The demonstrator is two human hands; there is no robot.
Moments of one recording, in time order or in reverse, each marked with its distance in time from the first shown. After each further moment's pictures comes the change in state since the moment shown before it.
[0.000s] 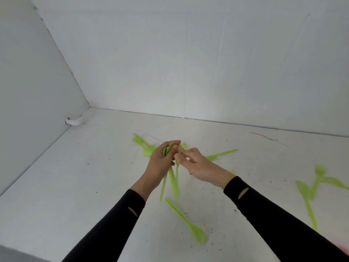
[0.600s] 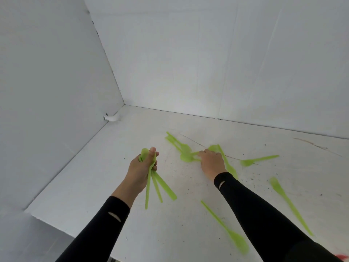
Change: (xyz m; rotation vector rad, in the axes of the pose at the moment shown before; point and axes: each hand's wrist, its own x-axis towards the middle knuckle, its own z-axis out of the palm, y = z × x) left_hand -0.026 -0.025 -0.147 -0.293 0.339 -0.261; right_hand 0.114 0.043 0.078 -1.044 0.249 -0.028
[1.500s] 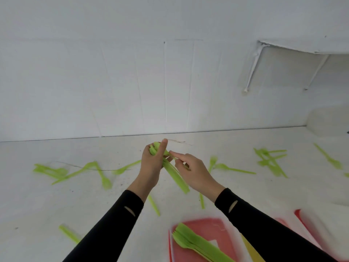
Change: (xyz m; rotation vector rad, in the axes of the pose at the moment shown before) left_hand -0.134 -0.083 0.413 -0.098 -0.430 0.101; right_hand -0.251 0.286 -0.110 0.964 0.332 0.241
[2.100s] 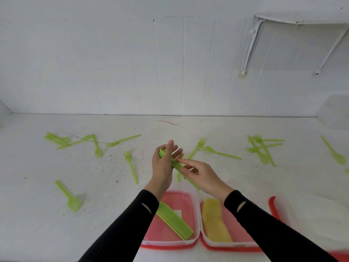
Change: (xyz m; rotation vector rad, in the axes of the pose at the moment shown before) left_hand -0.079 -0.093 0.095 -0.254 0.190 -0.011; right_hand -0.070 0.099 -0.083 0.103 -0.277 0.030
